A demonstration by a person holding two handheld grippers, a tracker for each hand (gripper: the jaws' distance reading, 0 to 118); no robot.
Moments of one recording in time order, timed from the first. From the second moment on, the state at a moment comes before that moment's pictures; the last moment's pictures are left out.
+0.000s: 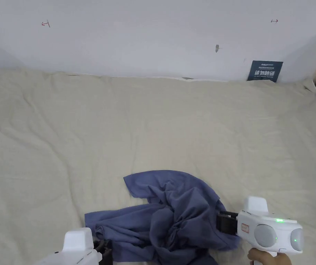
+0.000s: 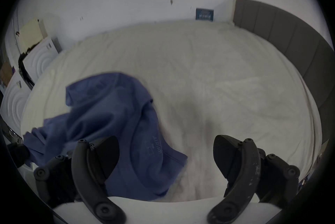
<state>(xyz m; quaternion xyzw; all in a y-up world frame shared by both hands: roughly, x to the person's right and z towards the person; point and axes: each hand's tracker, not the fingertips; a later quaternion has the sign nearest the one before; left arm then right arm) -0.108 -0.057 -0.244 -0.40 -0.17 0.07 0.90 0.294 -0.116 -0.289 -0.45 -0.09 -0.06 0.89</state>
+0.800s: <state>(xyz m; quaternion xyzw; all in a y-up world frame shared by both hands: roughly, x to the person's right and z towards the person) -0.161 0.040 -0.310 -0.29 -0.15 0.10 0.94 0.300 0.090 -0.264 -0.25 -0.08 -0.01 0.96</state>
